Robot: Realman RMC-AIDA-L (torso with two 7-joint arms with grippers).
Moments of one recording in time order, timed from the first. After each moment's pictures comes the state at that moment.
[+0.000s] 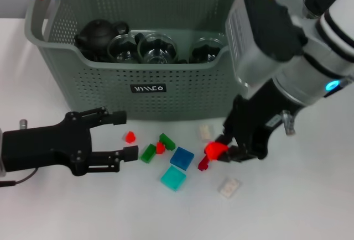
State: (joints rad) left arm -0.39 -2.09 0.55 0.73 2.02 1.85 -1.29; right arm 0.88 2.10 -1.42 -1.24 -2.39 -1.76 2.06
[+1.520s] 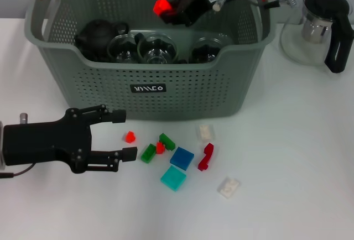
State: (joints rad) left arm -0.42 -2.08 0.56 0.74 2.06 1.84 -1.25; right arm 1.11 2.08 -1.15 -0.82 -2.31 -1.14 2.13
